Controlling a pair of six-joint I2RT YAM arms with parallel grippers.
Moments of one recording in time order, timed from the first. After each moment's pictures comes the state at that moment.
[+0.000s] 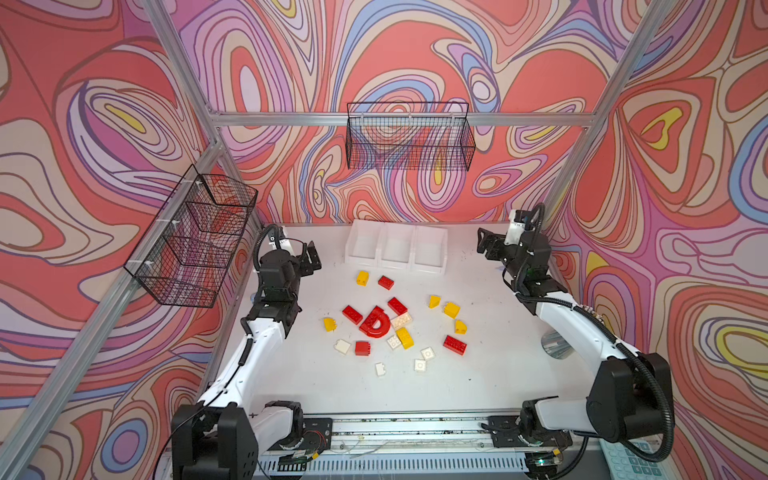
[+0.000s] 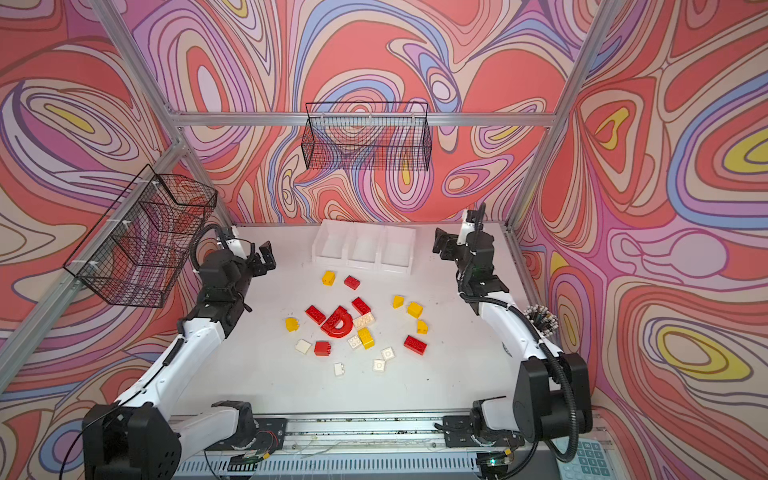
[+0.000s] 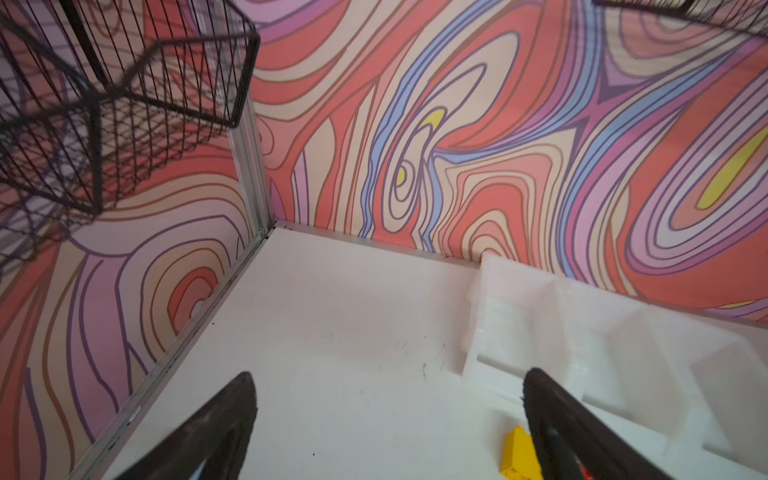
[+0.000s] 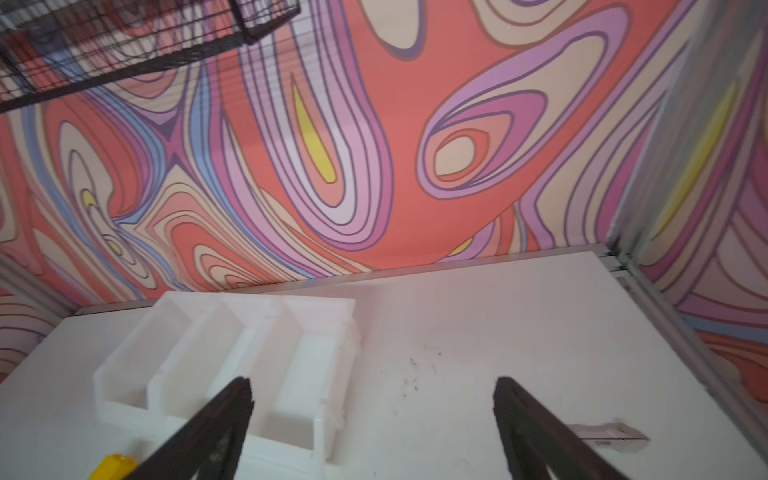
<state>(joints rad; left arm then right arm) -0.06 1.12 0.87 0.04 -0.17 -0.22 0.17 1.37 1.01 0.13 0.01 0.20</state>
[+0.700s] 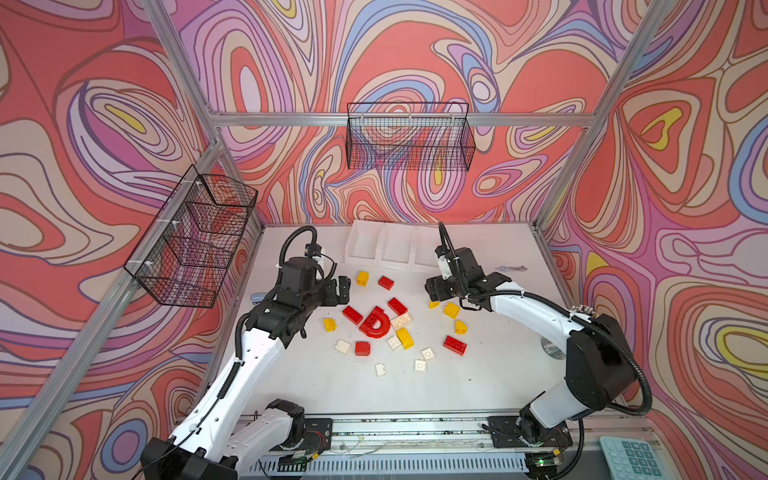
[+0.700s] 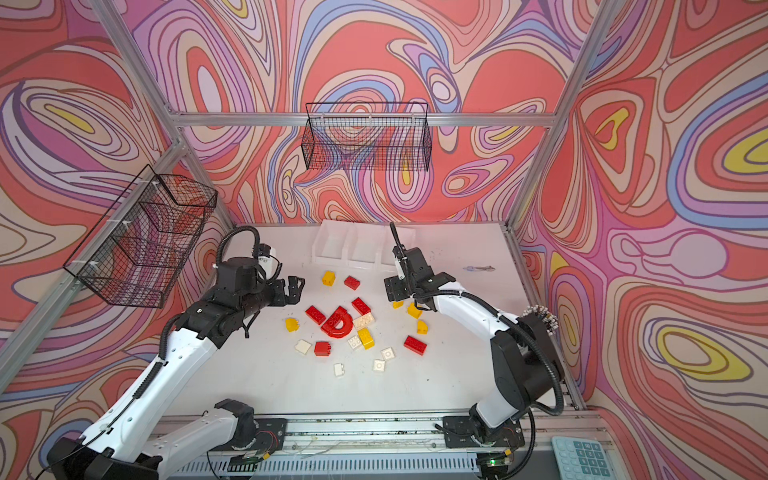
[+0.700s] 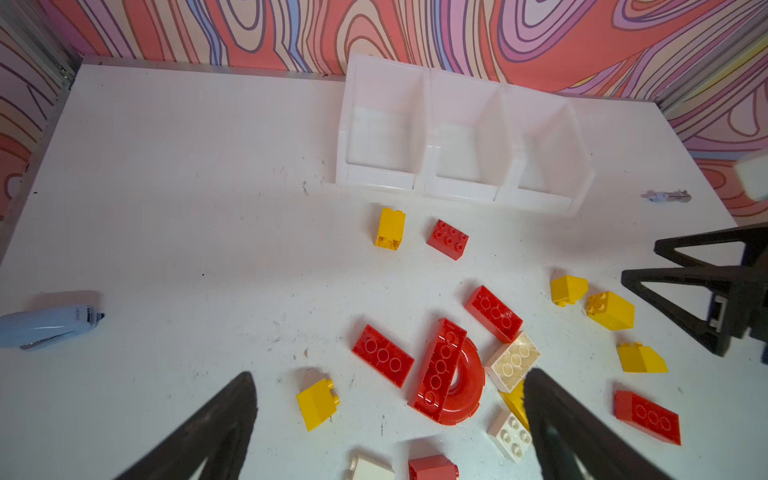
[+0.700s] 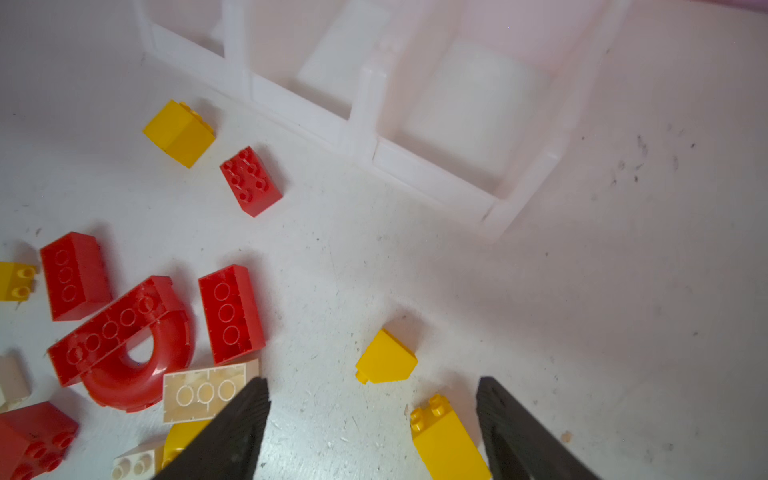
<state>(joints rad) -0.31 1.03 0.99 -0.62 -0.03 -0.28 0.50 1.62 1.12 -0.38 0.03 0.14</state>
